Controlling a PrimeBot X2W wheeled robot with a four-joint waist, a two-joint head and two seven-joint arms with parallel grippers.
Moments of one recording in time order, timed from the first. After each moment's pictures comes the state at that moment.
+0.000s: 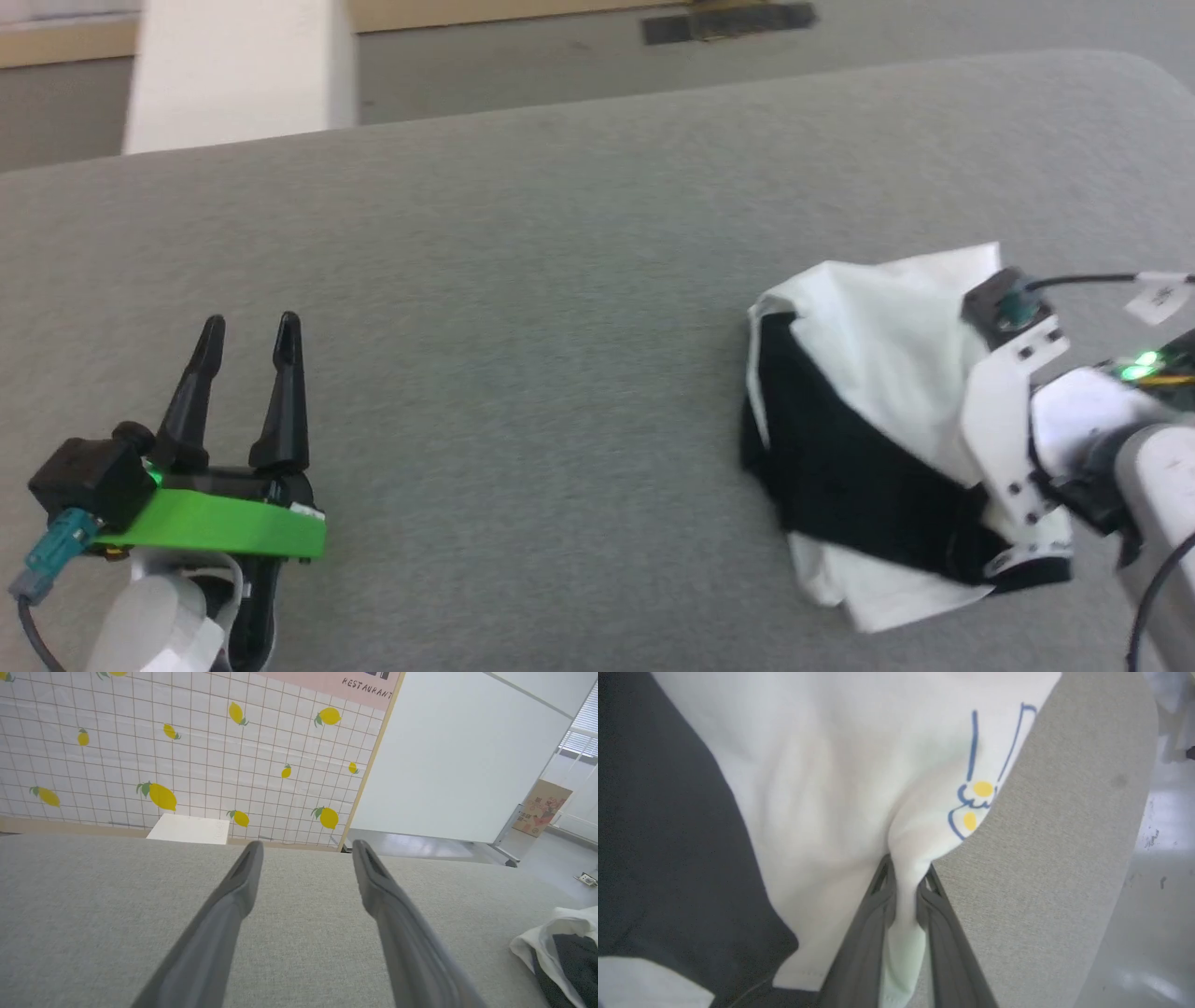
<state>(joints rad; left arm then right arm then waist) -0.12 0.26 -0.03 0.00 -0.47 -0.13 -0.26 -0.38 -0.46 0.29 0.02 0.19 0.13 0.98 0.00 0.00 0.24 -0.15</state>
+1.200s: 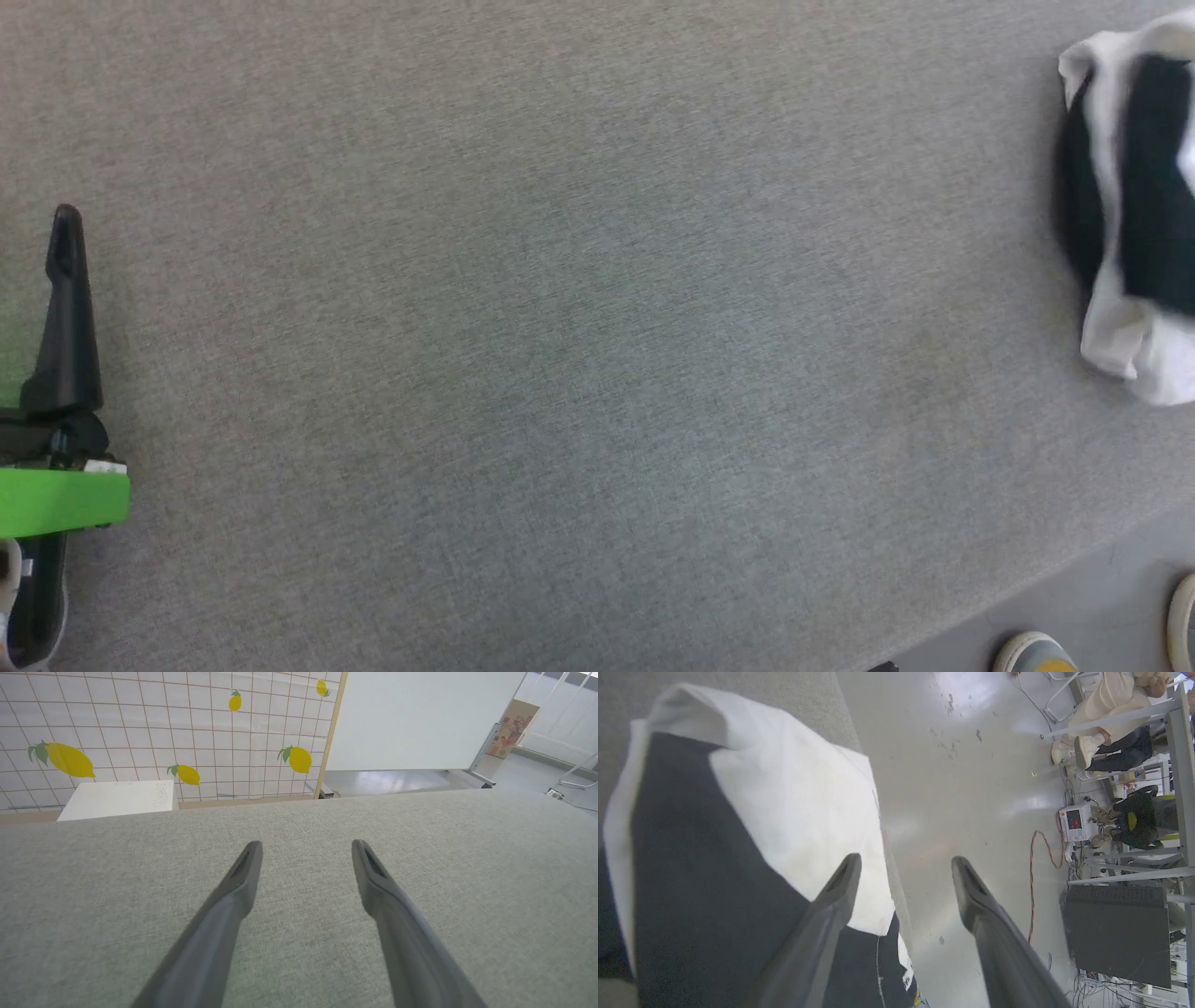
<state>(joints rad) -0.08 0.49 0.15 -0.36 -0.48 -0.07 -0.08 -0.67 -0.36 -0.30 0.22 -0.21 0.13 0.75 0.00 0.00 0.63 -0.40</state>
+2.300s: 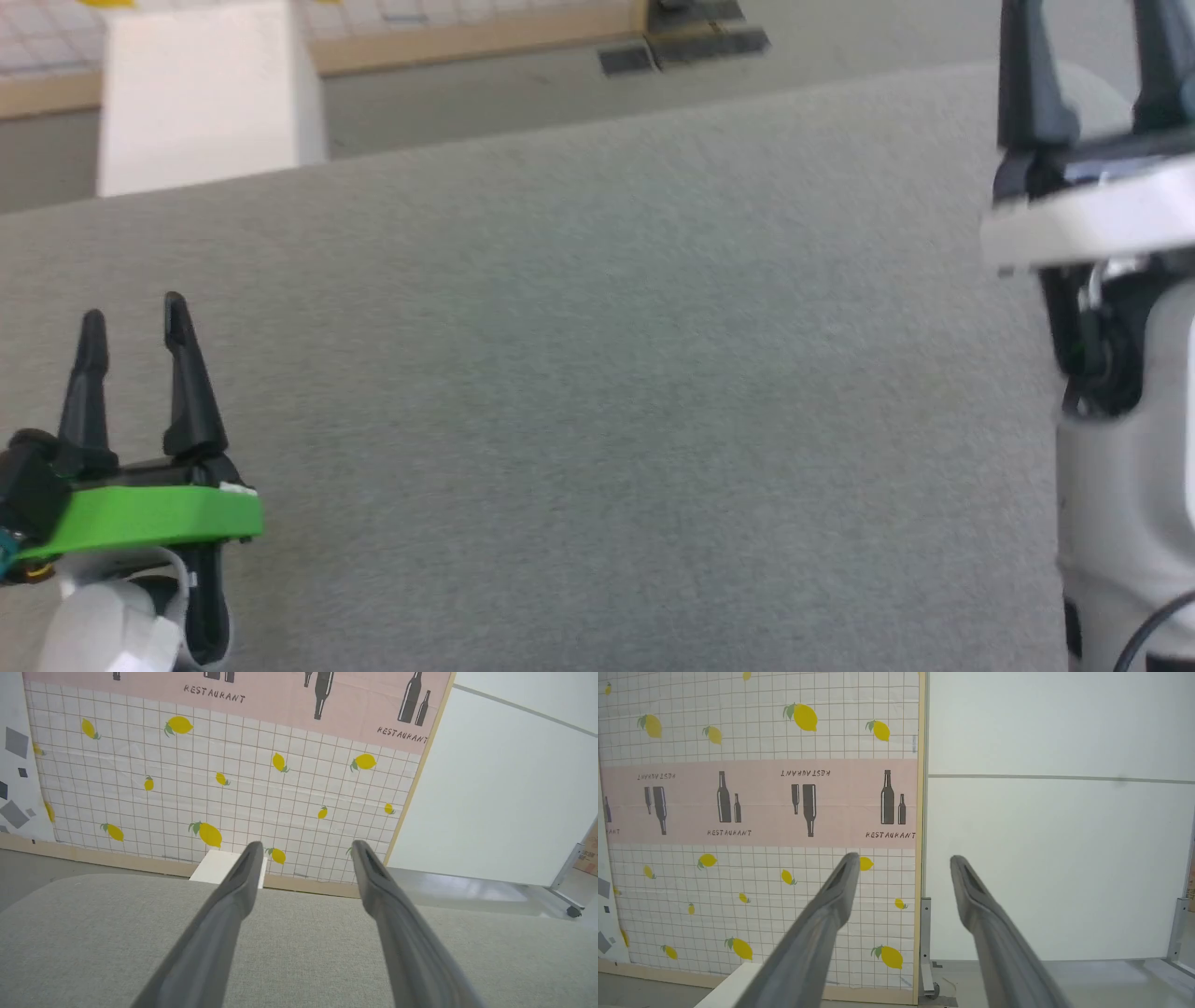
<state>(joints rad) -0.10 0.26 0.08 -0.08 -0.44 0.01 -0.25 -0.61 -0.06 -0.04 -0.03 0.17 0.13 -0.02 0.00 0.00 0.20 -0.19</state>
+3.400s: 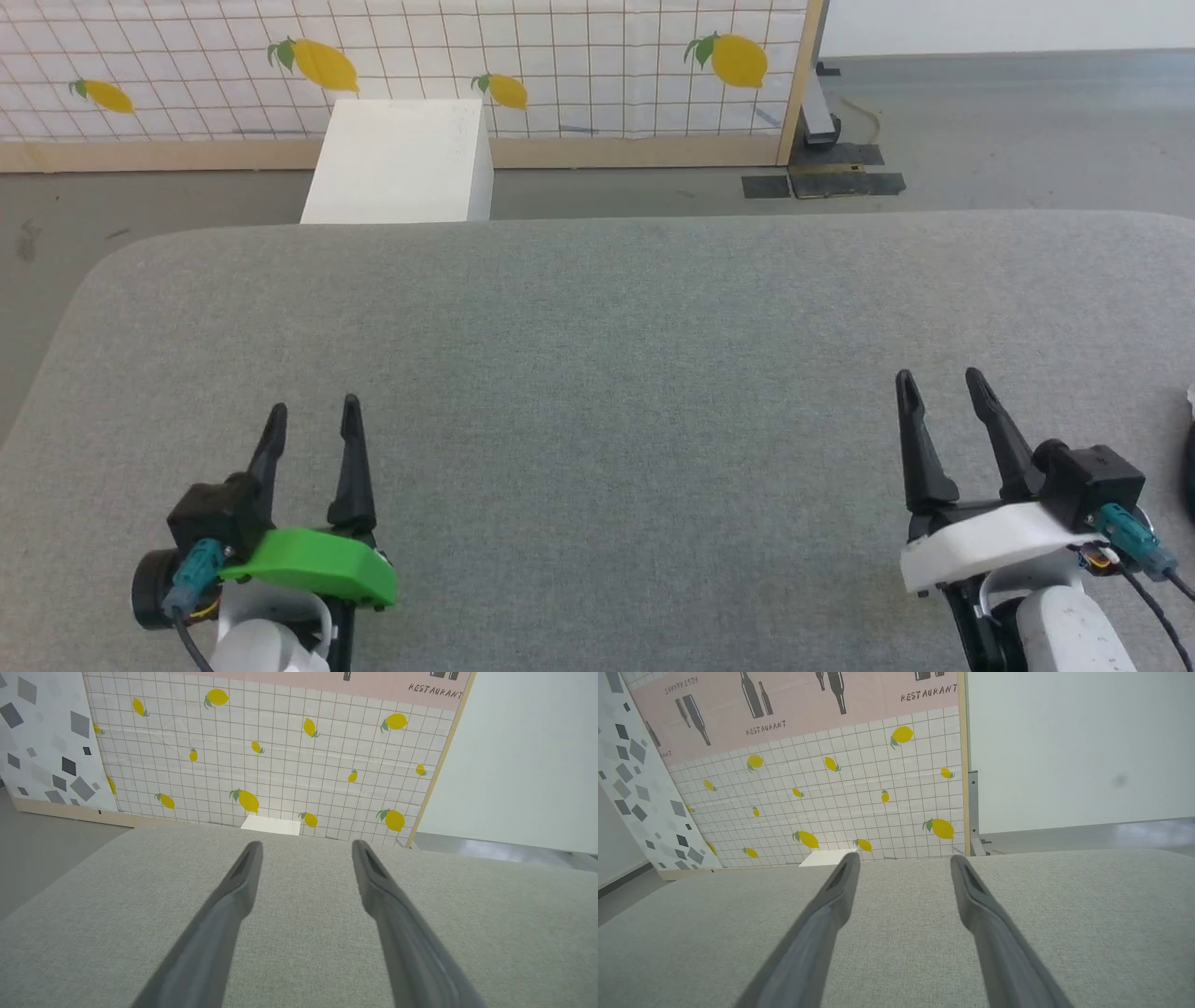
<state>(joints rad) -0.09 0.11 -0.01 0.19 -0.26 -0.03 -0.26 -0.12 -0.05 -0.01 0.25 0.20 0.13 -0.26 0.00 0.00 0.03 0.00</state>
